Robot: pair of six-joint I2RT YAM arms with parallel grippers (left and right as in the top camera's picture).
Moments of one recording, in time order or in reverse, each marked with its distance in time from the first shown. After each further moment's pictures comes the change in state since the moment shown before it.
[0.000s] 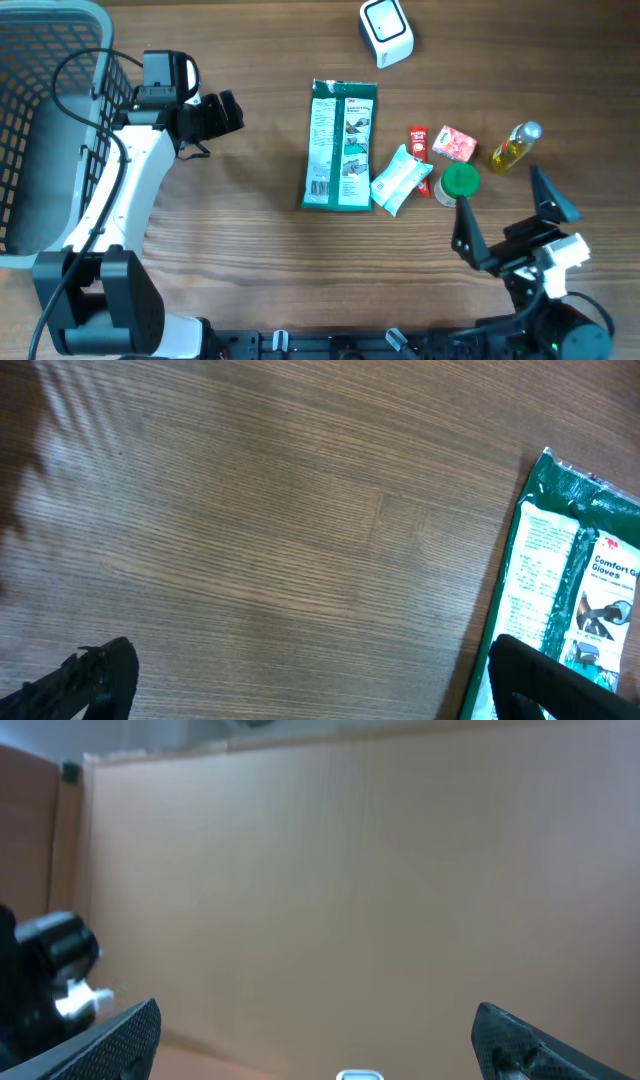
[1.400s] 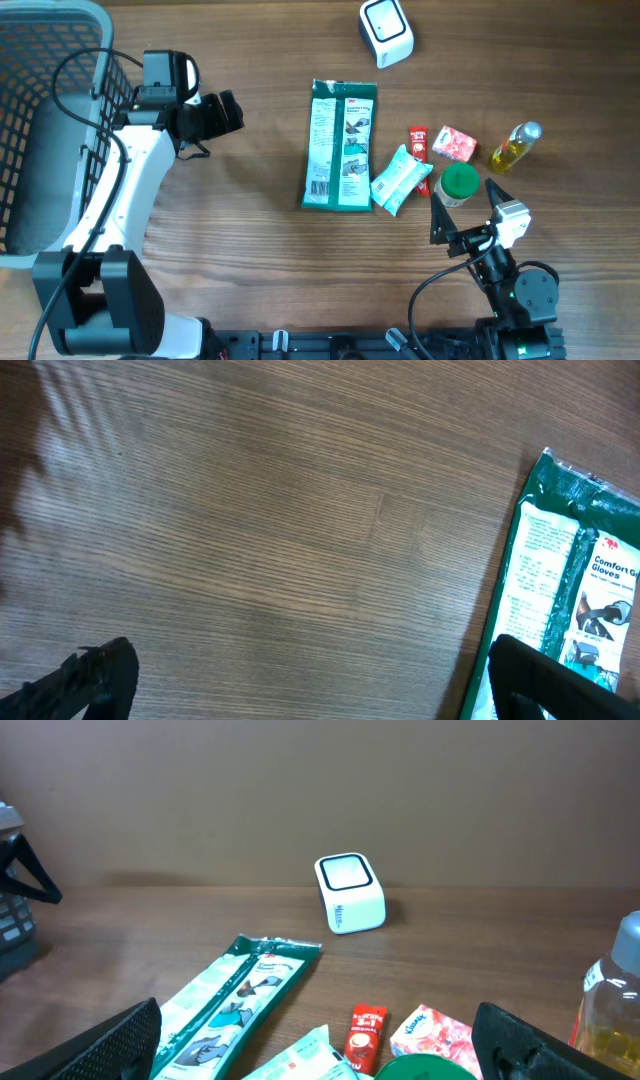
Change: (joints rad) left arm 0.000 0.000 0.000 0.000 0.000 0.000; right arm -0.008 -0.039 -0.233 -0.265 0.073 0.054
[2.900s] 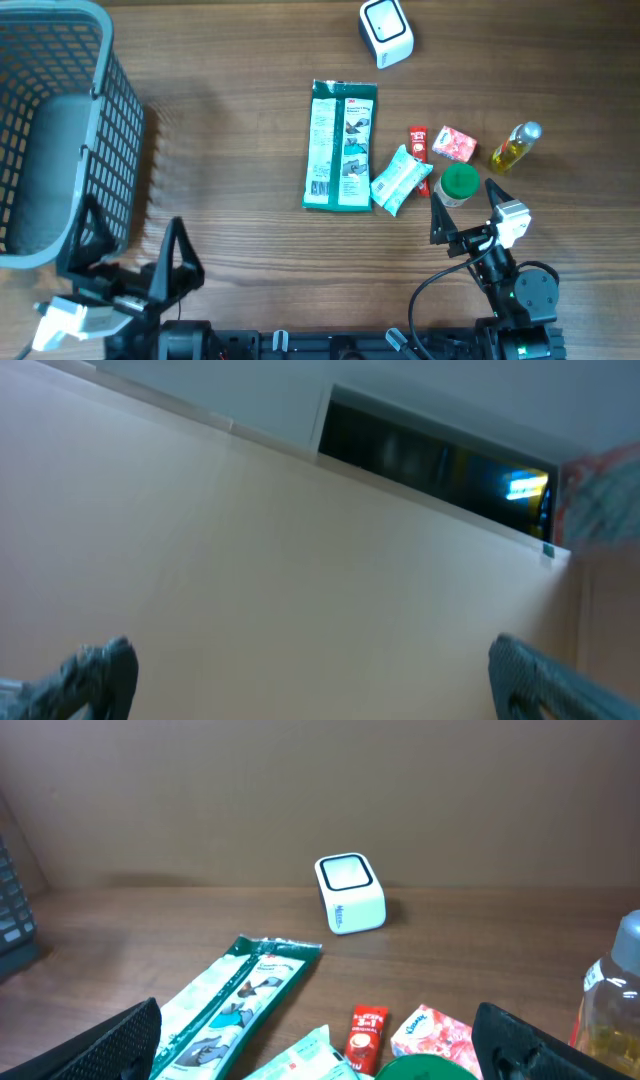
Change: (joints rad) left arm -0.026 -1.626 -0.780 0.879 -0.011 0.000; right arm 0.000 -0.001 0.000 0.000 0.000 0.003
